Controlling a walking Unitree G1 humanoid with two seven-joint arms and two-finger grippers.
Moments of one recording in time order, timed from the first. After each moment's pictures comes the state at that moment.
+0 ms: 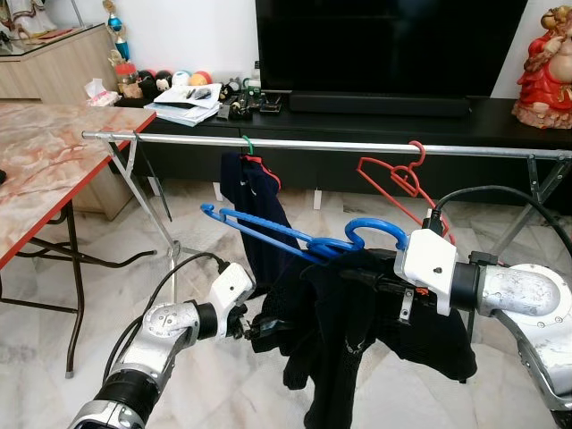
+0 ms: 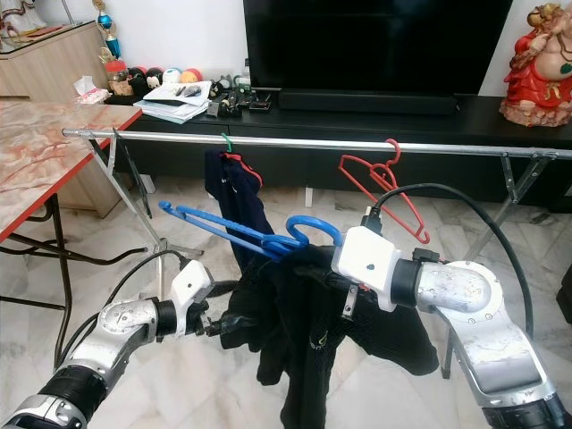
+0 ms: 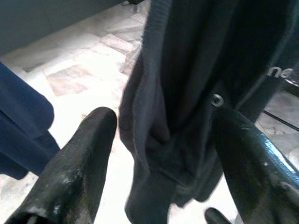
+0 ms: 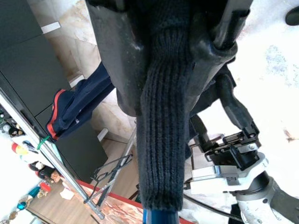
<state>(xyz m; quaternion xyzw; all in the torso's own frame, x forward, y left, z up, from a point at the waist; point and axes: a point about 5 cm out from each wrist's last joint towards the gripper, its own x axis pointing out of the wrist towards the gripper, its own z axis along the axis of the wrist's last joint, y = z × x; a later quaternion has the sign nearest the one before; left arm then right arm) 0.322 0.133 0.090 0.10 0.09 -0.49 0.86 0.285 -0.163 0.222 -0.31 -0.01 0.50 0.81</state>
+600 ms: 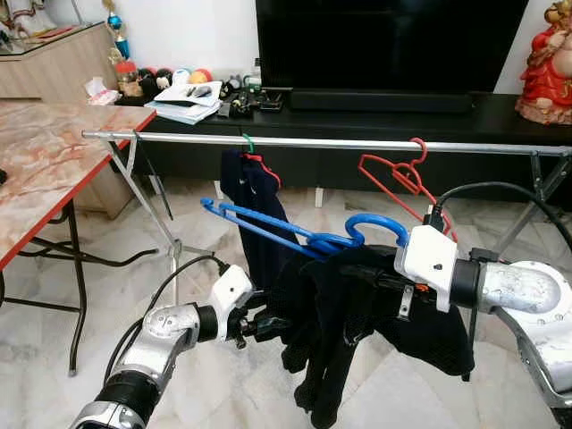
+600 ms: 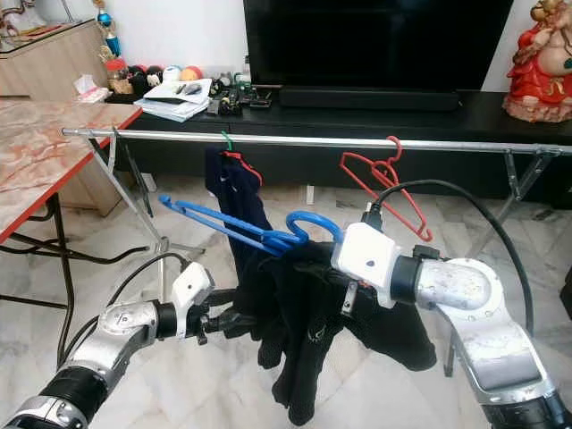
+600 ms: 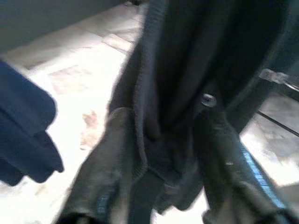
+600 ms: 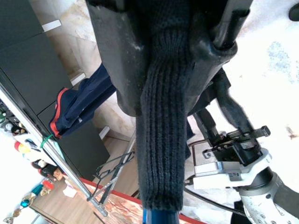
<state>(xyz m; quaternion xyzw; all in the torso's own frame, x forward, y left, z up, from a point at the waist) 0.324 0.134 0.090 0.09 0.08 -0.47 0.87 0.286 -0.162 0.225 -0.31 -0.02 0.49 0.81</state>
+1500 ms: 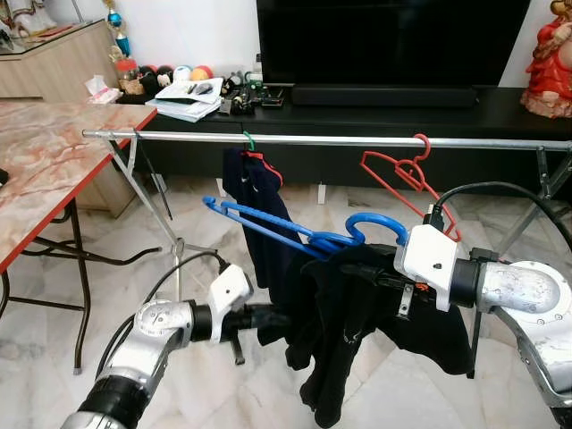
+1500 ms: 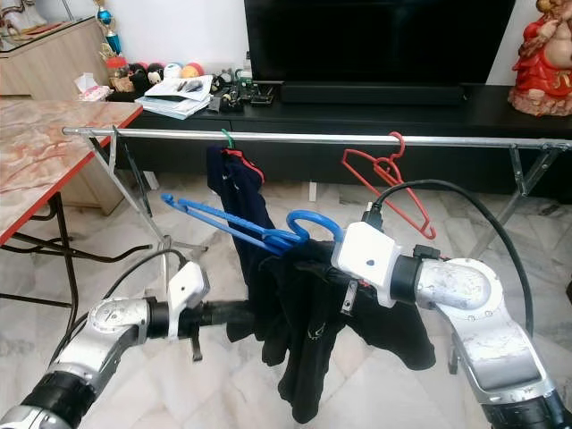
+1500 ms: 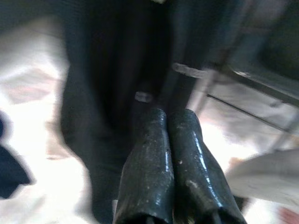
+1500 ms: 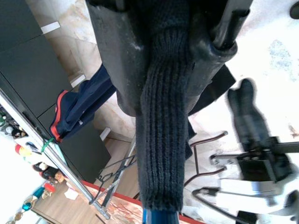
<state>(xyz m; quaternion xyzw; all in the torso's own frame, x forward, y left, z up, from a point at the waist) 0.299 0.130 0.102 0.08 0.10 -0.59 0.80 0.287 -0.163 0.224 -0.31 -0.02 0.49 0.82</state>
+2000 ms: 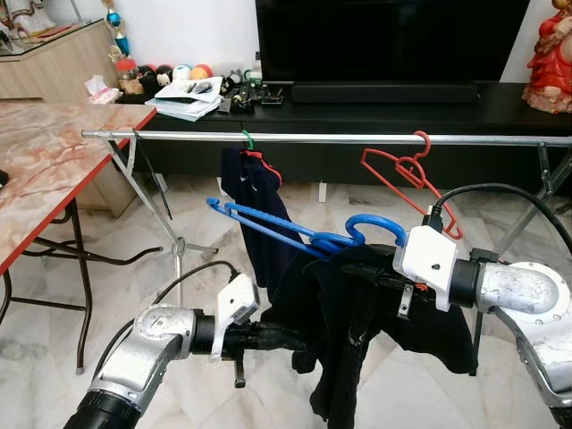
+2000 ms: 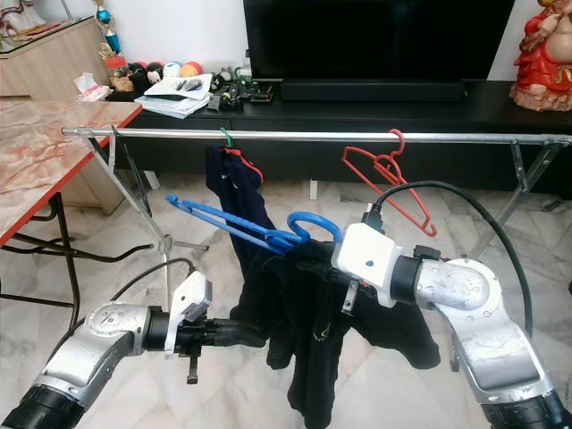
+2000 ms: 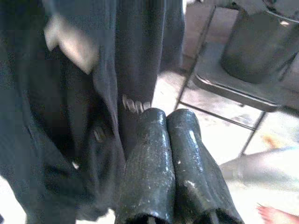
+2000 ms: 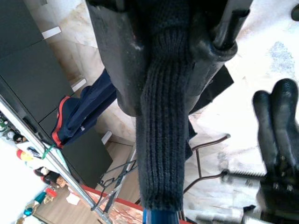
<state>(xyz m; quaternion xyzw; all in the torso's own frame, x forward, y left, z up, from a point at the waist) 0.283 0.110 0.140 0.09 0.05 -0.63 0.77 0.289 -0.165 0.220 -0.32 -0.01 0.48 0.82</state>
